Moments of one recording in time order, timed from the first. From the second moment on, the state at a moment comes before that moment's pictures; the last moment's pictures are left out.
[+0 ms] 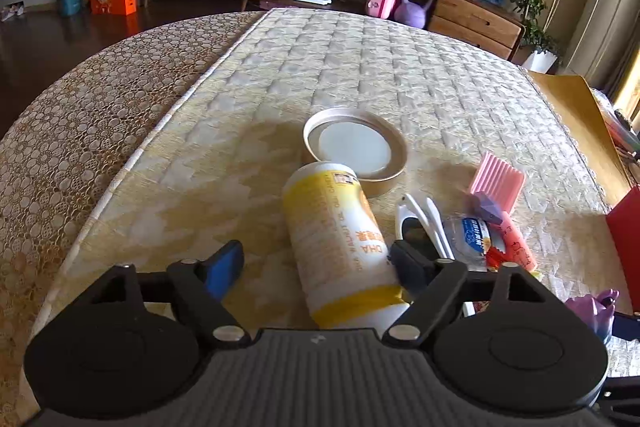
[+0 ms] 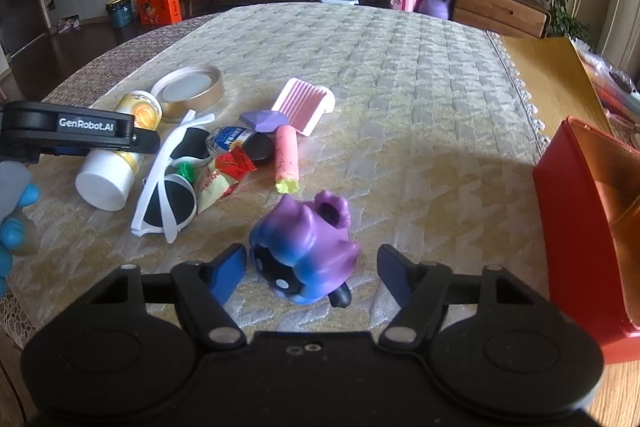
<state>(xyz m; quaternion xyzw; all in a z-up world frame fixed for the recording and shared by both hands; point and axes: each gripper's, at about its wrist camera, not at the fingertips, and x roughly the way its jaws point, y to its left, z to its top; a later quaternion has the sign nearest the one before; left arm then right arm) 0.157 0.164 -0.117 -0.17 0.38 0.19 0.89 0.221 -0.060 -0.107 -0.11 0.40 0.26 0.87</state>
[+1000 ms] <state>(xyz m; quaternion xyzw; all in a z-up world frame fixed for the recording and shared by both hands) 0.132 0.150 -0.078 -0.16 0.39 0.15 0.89 0.199 -0.089 -0.074 -0.06 0.38 0.24 0.89</state>
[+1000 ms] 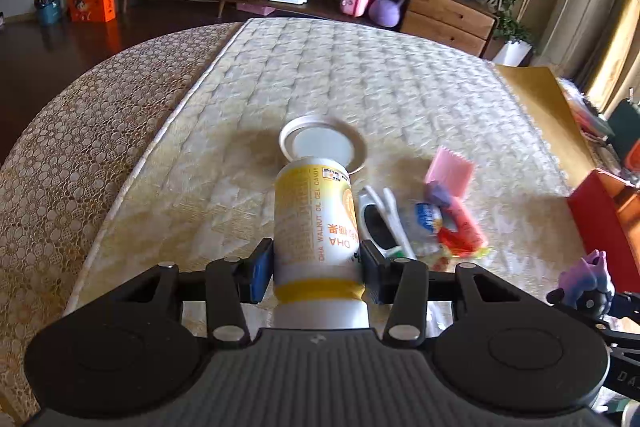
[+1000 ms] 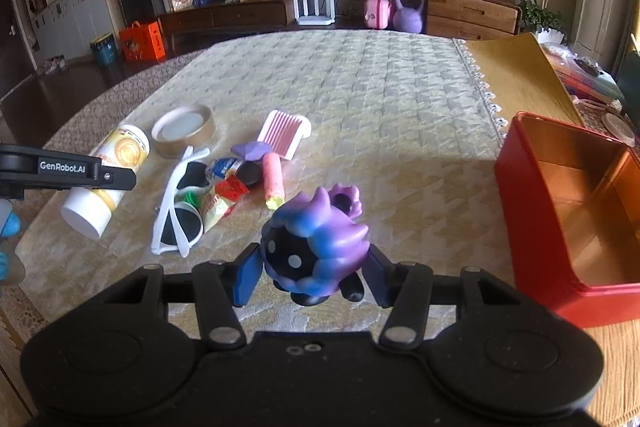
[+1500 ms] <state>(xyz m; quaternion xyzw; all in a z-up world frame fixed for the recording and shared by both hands) 0.146 0.097 -0.023 -0.16 0.38 0.06 0.91 0.191 -0.146 -0.026 -0.03 0.35 0.21 0.91</state>
